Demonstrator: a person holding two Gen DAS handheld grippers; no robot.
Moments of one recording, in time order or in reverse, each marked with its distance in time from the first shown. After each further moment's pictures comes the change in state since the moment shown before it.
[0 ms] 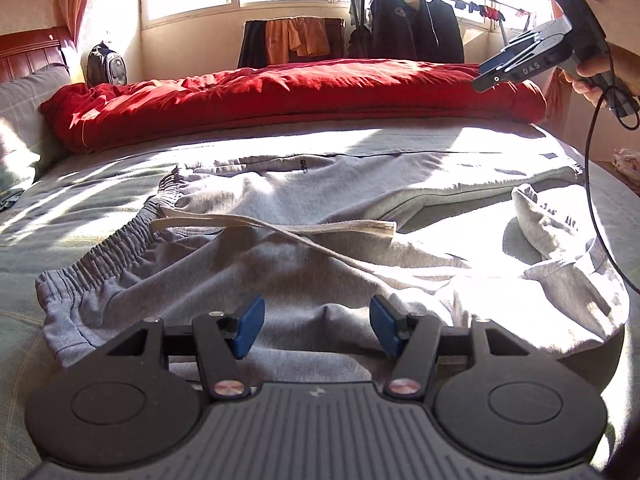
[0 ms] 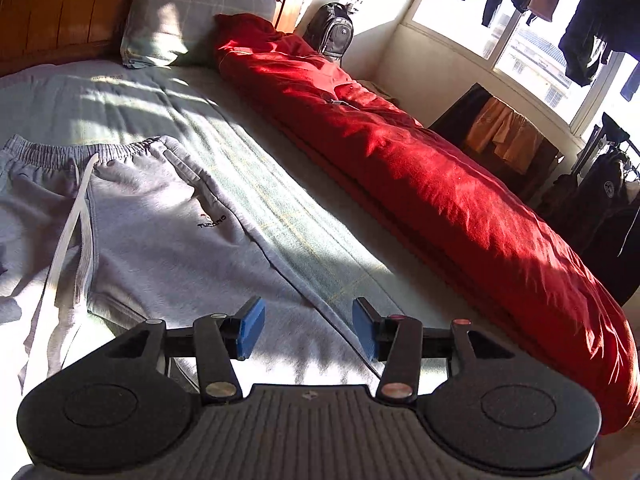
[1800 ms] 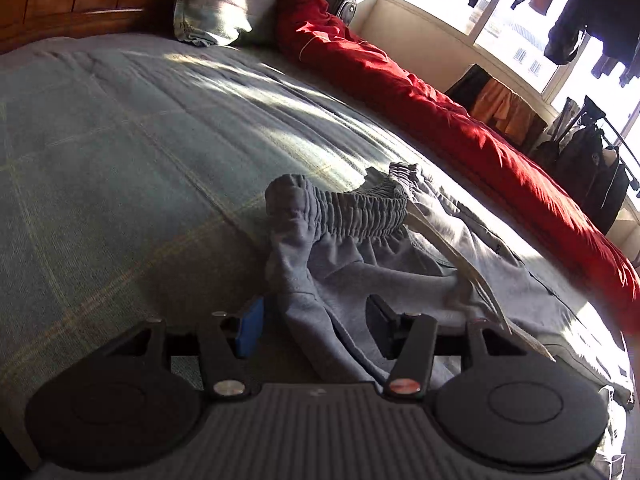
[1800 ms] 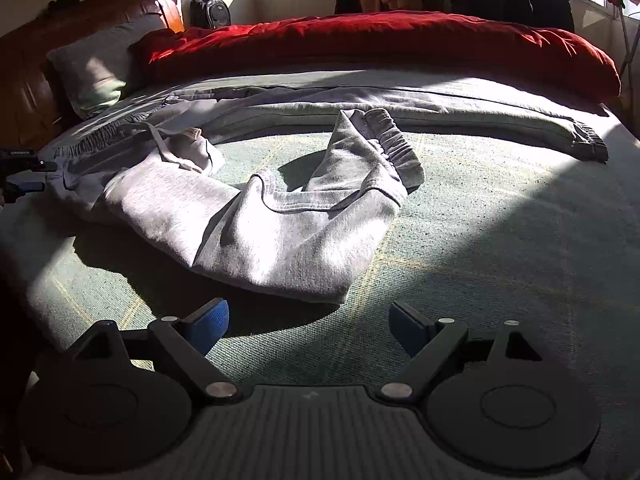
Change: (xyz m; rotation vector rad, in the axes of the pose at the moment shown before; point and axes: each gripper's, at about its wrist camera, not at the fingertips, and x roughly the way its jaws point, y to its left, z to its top) left arm 0.010 0.183 -0.056 -0.761 -0.020 0.185; right arm -0.127 0.164 -0.242 0.645 0.078 0.028
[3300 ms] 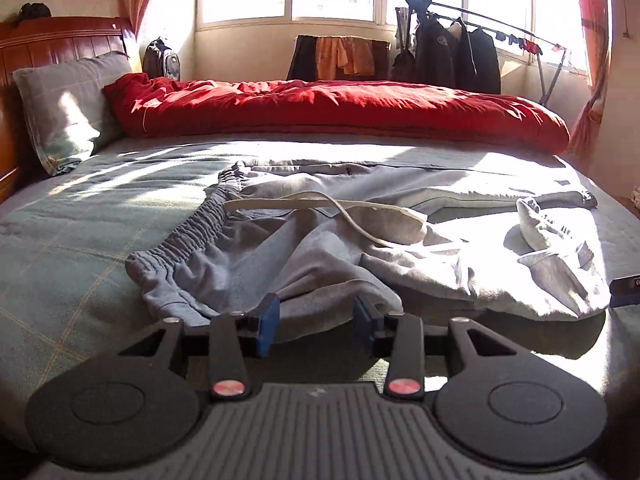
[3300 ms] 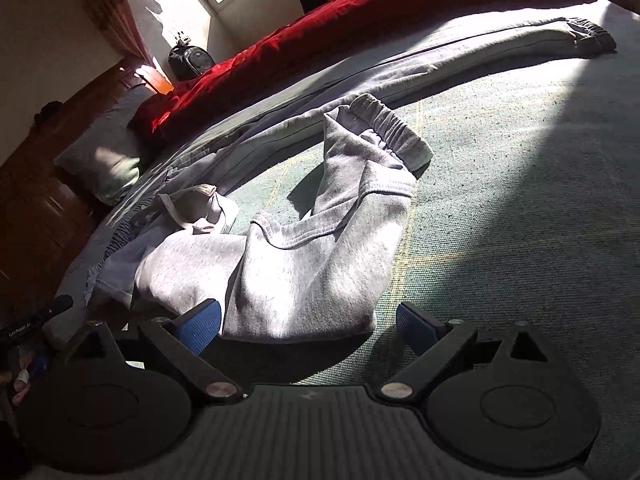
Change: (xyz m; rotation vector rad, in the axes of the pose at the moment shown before) left arm -0.111 -0.123 -0.108 0.691 -0.052 -0.146; right arm 0.016 -0.042 0.010 0.335 -0.026 0.227
